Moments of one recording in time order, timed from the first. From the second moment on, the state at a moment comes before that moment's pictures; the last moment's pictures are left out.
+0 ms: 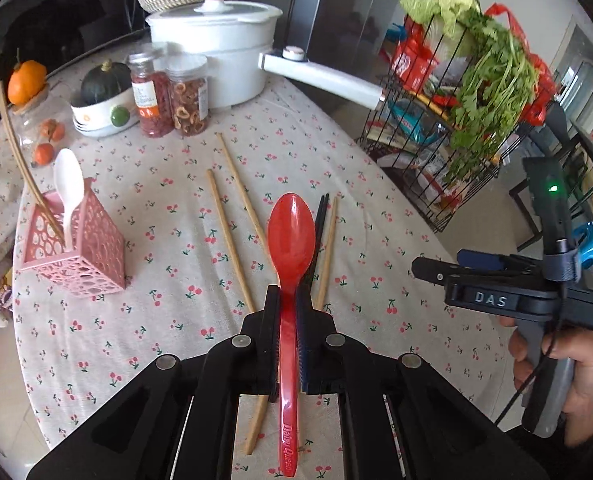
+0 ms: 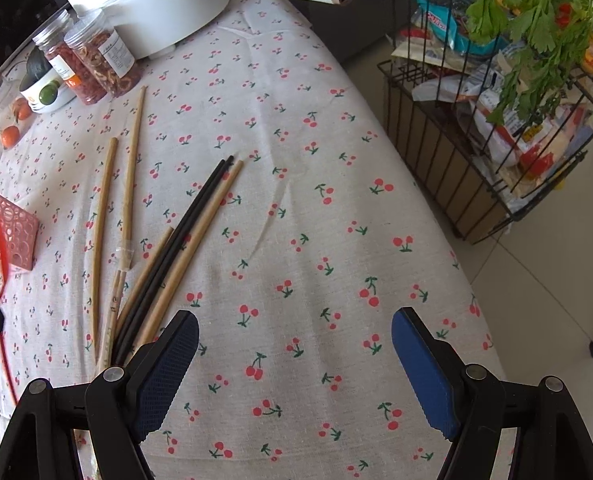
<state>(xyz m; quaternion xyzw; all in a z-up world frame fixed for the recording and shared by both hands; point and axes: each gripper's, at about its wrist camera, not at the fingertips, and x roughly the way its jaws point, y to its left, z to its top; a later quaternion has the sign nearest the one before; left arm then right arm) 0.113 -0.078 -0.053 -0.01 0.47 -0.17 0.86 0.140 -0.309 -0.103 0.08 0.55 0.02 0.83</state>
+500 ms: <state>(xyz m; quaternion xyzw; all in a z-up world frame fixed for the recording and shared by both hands) 0.080 0.022 -0.031 -0.07 0.39 -0.15 0.90 0.192 -0.271 -0.155 0.13 0.57 0.01 0.81</state>
